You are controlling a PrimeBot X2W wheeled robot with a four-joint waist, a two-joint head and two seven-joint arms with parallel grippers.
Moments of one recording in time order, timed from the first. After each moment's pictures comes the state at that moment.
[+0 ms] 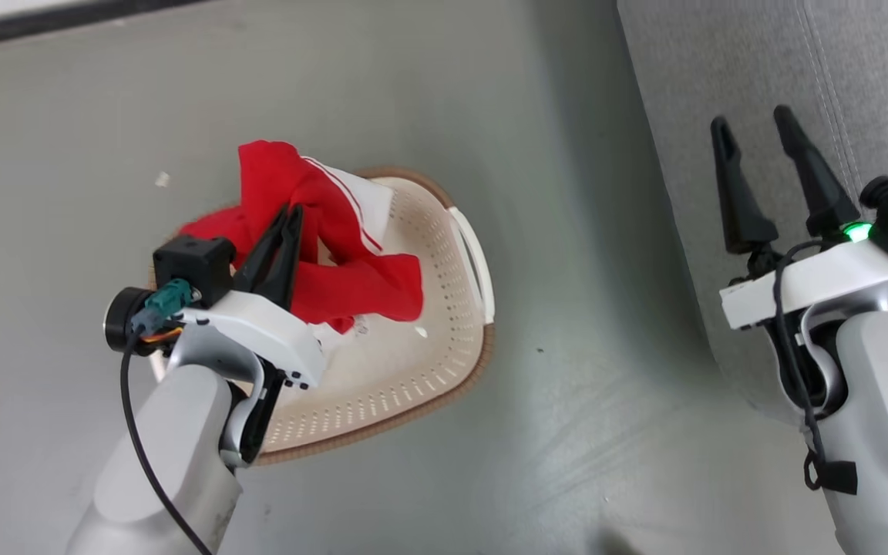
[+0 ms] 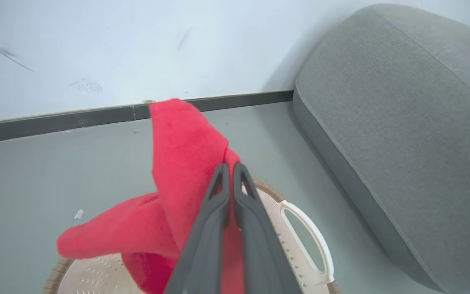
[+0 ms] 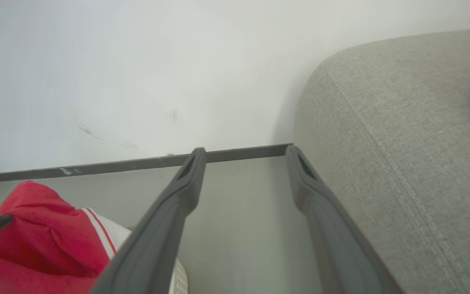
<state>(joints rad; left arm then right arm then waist) -0.57 0.09 -0.36 0.38 -0.47 0.04 -0.09 -0.49 -0.12 0.07 0.20 0.25 0.13 -0.26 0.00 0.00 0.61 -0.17</state>
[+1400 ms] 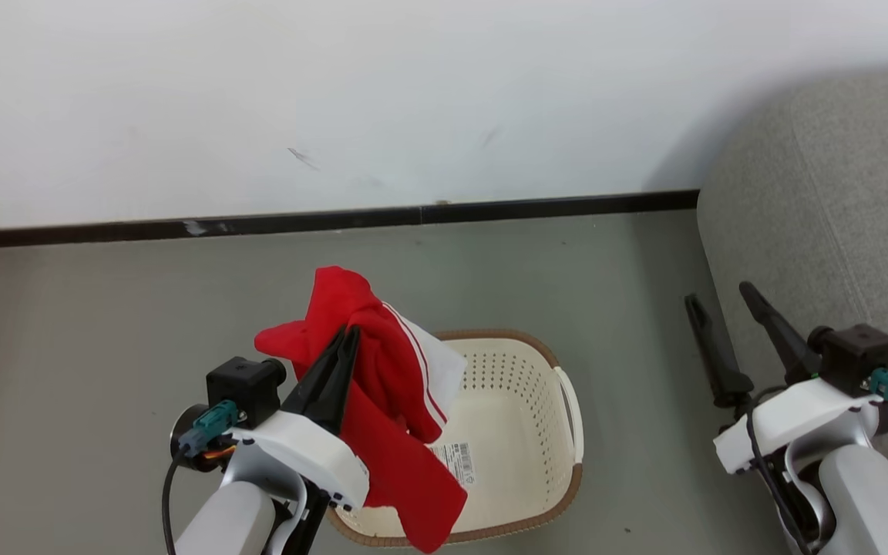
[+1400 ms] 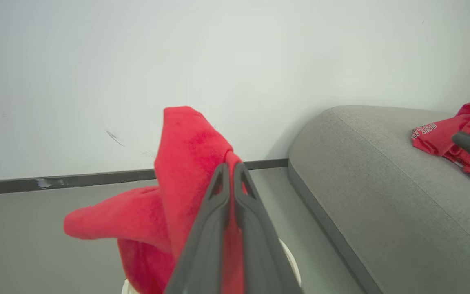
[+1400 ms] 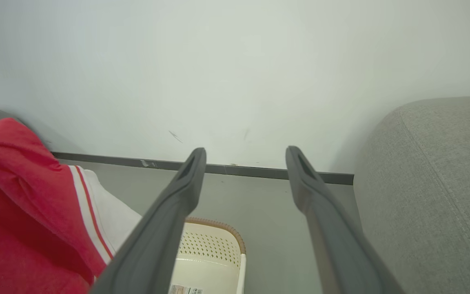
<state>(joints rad) -0.33 0.06 -0.43 0.28 -0.55 0.02 -0.13 -0.26 -0.17 0.14 0.27 0.25 0.13 -0.26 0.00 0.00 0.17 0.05</state>
